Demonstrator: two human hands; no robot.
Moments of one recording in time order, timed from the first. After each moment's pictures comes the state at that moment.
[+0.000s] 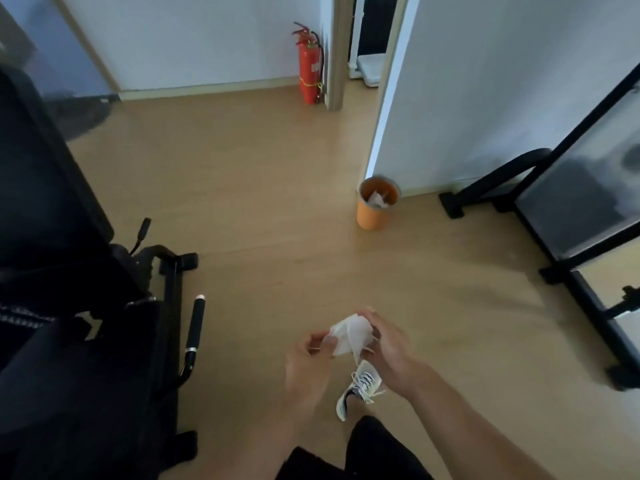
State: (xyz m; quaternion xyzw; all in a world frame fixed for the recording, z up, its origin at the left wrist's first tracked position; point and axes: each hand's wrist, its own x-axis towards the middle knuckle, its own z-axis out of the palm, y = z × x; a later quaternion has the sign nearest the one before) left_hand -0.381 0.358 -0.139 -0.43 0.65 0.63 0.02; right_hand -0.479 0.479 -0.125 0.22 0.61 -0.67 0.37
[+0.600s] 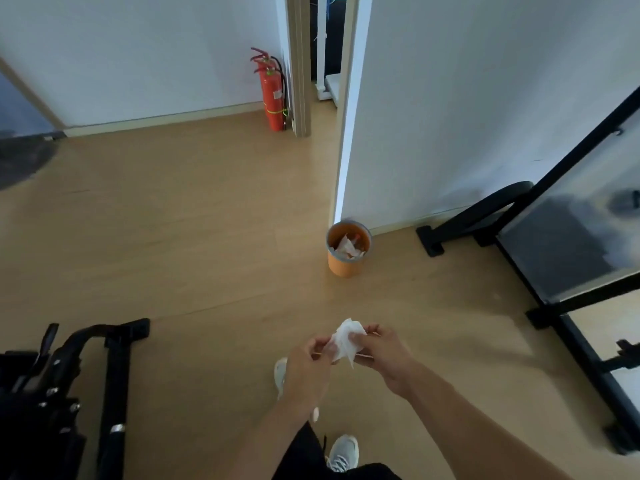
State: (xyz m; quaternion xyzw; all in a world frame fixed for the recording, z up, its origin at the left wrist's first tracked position) left_hand -0.710 0.353 -0.140 -0.36 0.68 0.63 0.06; right_hand -0.804 0.488 -0.136 0.17 0.66 -0.61 0.41
